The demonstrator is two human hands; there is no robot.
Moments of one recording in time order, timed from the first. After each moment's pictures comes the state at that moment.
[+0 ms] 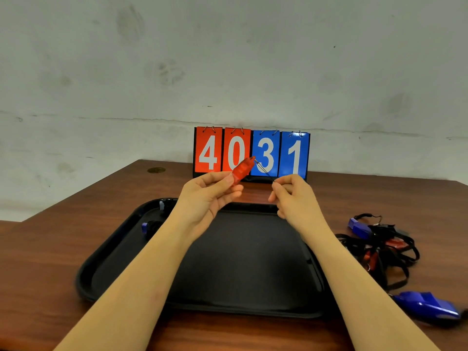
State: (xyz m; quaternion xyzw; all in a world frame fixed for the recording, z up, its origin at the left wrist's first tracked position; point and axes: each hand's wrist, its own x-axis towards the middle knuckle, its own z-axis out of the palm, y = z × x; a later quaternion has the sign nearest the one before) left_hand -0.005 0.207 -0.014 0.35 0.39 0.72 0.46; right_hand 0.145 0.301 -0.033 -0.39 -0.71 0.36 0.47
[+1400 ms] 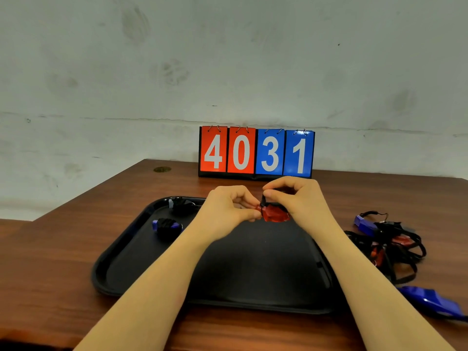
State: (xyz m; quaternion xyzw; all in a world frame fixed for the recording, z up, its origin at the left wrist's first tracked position) left_hand 0.003 0.206 -0.029 0.63 0.60 0.46 0.20; right_hand 0.152 0.278 -0.023 -0.32 -0.77 0.32 0.45
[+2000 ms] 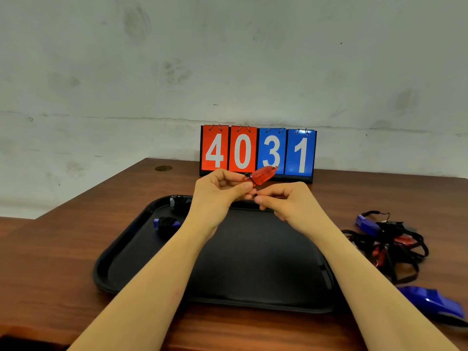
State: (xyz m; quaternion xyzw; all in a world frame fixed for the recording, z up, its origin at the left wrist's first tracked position) left_hand 0.001 0.205 -0.022 0.48 0.46 0.69 0.30; right_hand 0.146 0.274 -0.023 -0.27 -0.81 0.37 0.38
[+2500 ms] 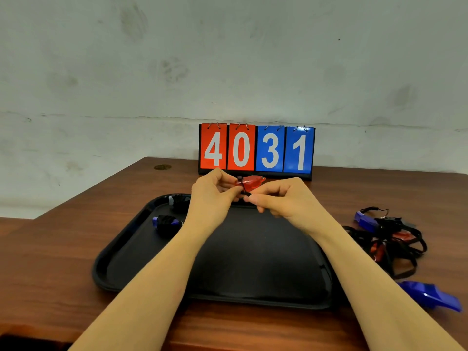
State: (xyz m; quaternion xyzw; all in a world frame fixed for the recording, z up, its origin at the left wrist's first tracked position) left_hand -0.002 0.211 -0.028 0.53 0.61 0.58 0.09; right_hand 0.149 0.262 -0.016 -0.22 -0.82 0.39 0.35
